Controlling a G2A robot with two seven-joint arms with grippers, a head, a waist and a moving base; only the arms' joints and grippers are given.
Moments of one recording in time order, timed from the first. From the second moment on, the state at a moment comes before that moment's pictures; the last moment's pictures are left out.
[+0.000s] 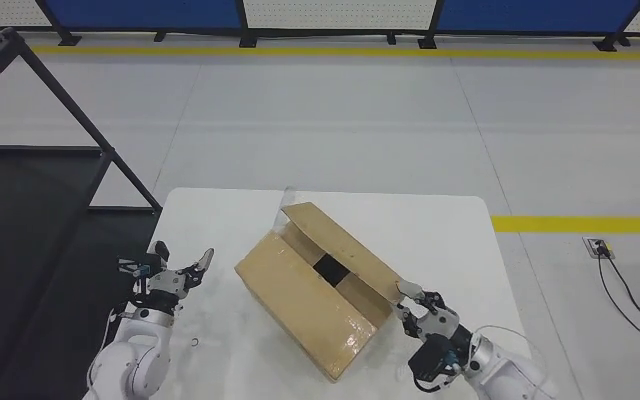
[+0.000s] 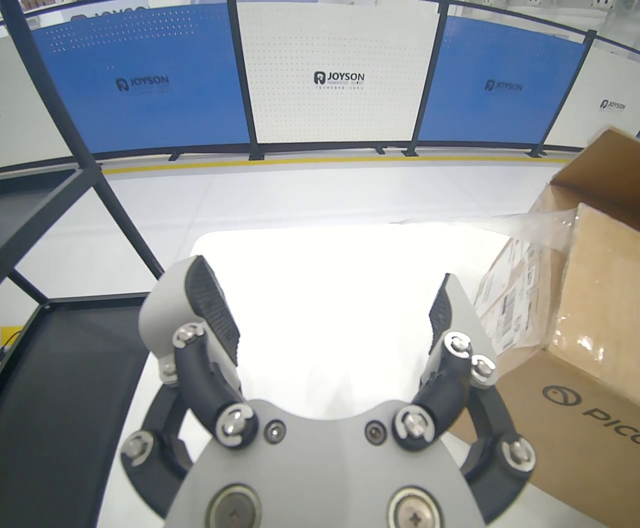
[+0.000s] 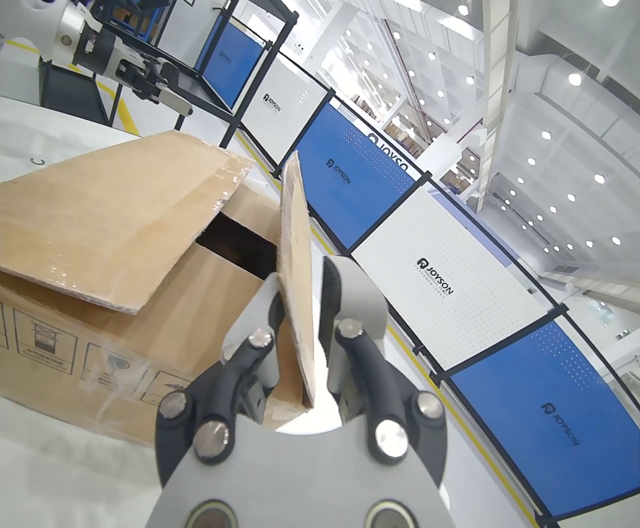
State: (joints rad) left arm 1.26 -1.20 -1.60 -1.53 1.22 -0.19 0.11; right arm -1.39 -1.17 1.42 -1.77 -1.99 -0.34 -0.57
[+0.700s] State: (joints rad) left arm 1.18 -1.20 -1.48 -1.42 1.38 -0.31 0.14; right arm -1.64 -1.14 1.46 -1.84 -1.86 -0.53 -0.59
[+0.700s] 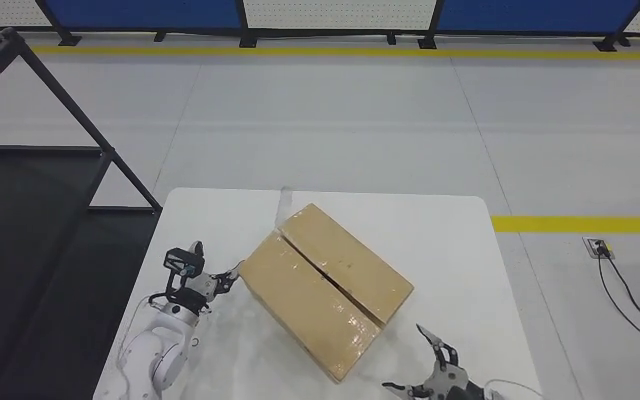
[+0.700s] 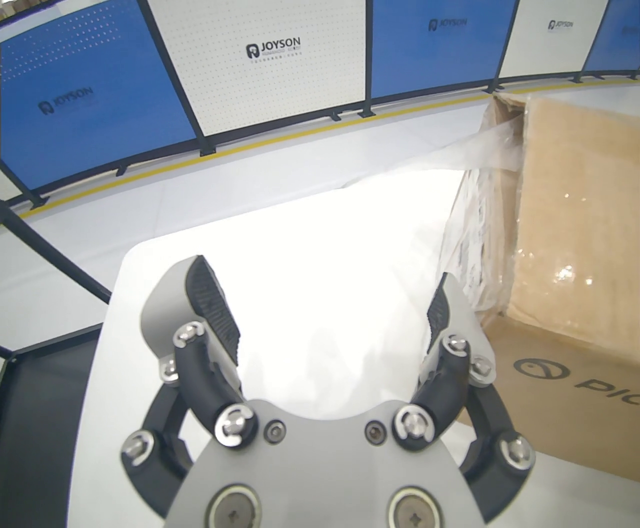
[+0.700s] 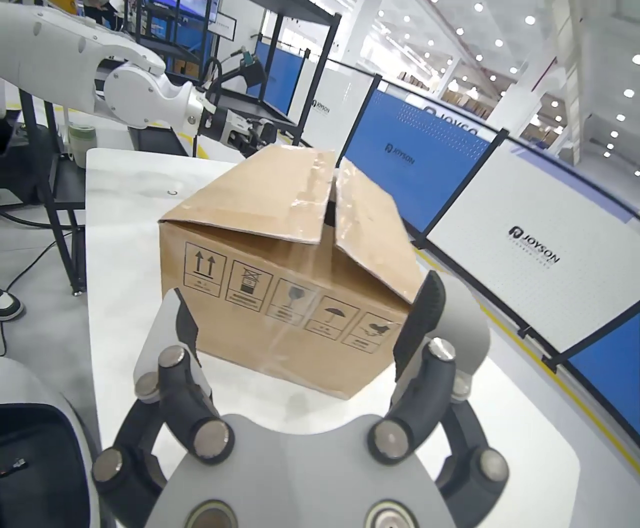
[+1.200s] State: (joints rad) left arm 1.26 -1.19 -1.51 -1.47 1.39 -0.36 0.21; right arm -1.67 -1.17 1.37 -1.88 -1.69 -0.26 -0.34
